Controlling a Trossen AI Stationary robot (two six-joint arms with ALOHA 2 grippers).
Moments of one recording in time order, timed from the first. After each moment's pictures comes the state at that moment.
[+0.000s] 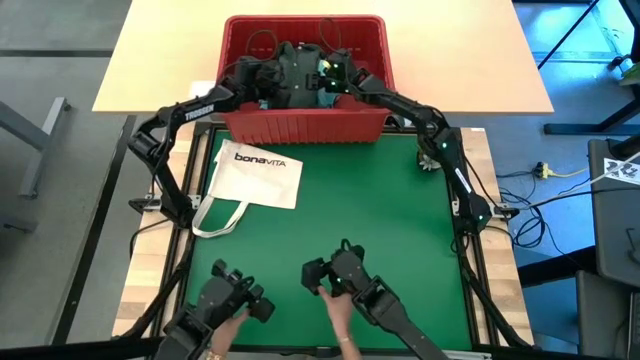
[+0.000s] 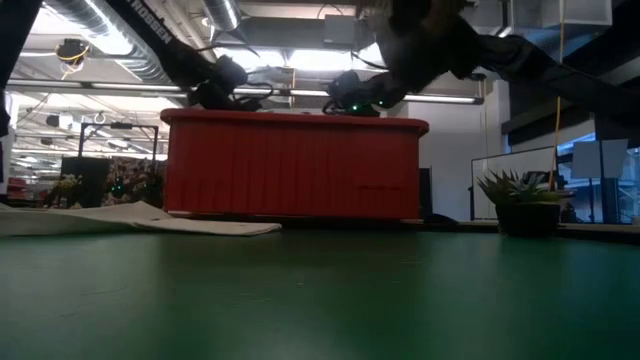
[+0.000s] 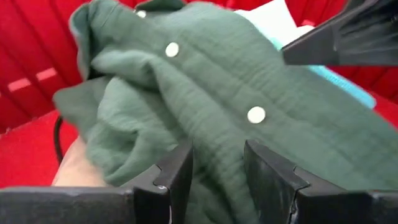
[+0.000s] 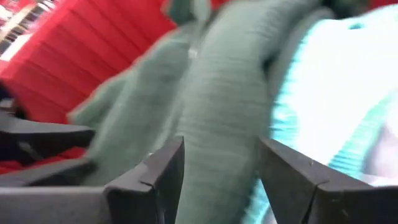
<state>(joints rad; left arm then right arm) 1.01 1.75 1.25 -0.03 0.07 0.04 -0.79 2.41 2.21 -0.28 -0.04 0.60</state>
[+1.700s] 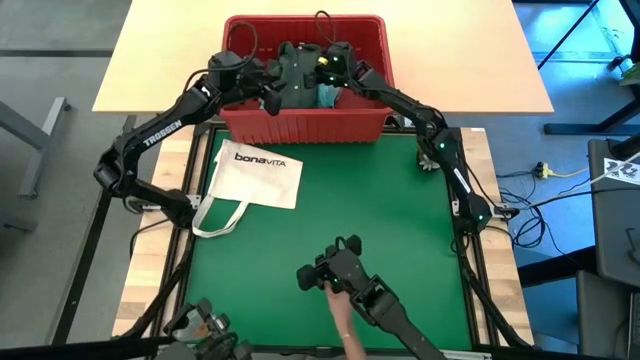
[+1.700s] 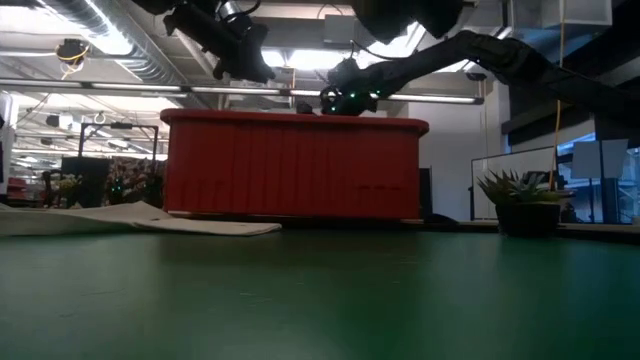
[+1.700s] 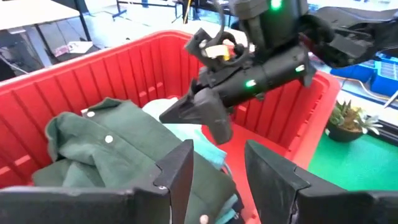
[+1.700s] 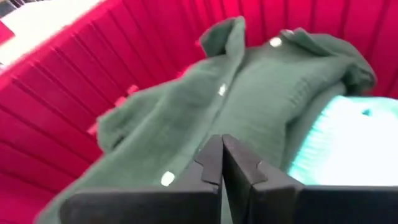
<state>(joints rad) 0.85 1.37 1.27 -0.23 0.11 0.03 -0.78 2.43 2.35 -0.34 -0.03 0.35</state>
